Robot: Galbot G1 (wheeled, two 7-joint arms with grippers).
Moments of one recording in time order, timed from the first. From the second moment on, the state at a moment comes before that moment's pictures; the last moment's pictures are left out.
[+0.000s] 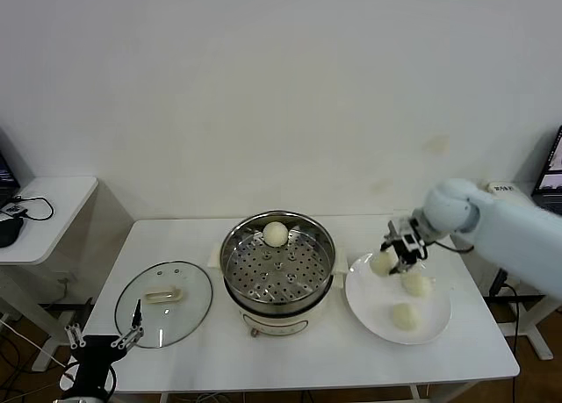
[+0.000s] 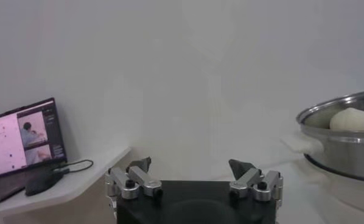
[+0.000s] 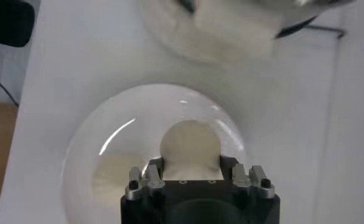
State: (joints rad) left arm 1.82 -1.25 -0.76 -2.16 -0.12 -0.09 -0.14; right arm 0.45 0.64 -1.09 1.53 0.11 -0.32 -1.07
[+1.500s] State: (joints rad) left arm 1.79 -1.25 -0.79 -2.15 -0.14 -0.08 -0.14; right arm 0.42 1.31 -1.21 1.26 0.47 -0.56 -0.83
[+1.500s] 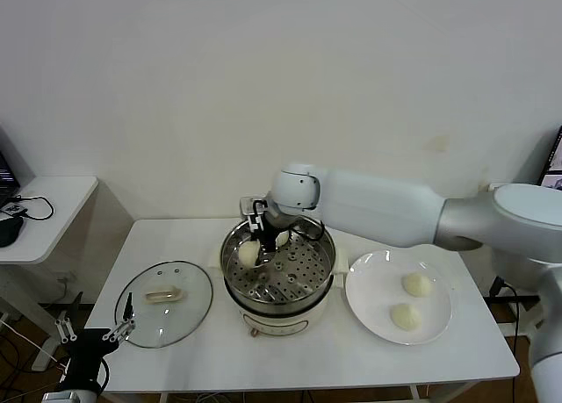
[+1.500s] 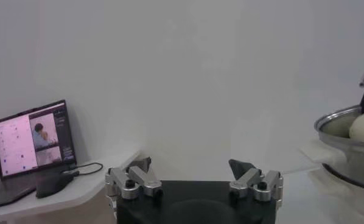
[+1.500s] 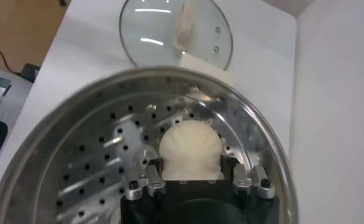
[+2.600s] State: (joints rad) left arm 1.80 -1.24 -0.79 -2.16 -0.14 -0.08 -0.14; right arm 0.61 1.05 -1.22 1.39 0.33 -0.36 -1.05
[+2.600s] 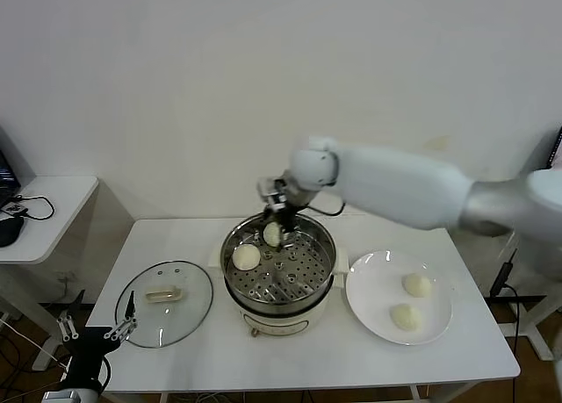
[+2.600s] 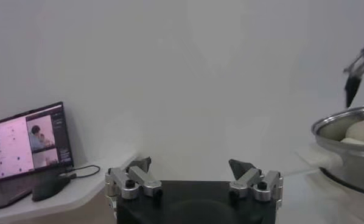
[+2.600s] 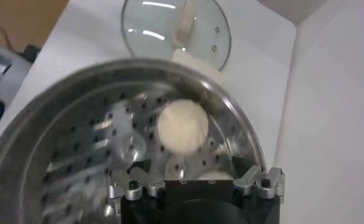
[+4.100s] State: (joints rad) left arm 1.78 -1.22 -0.78 -2.12 -0.13 -0.05 -0.14; right arm -0.16 0.46 -0.73 1.57 -0.20 -0.22 -1.10
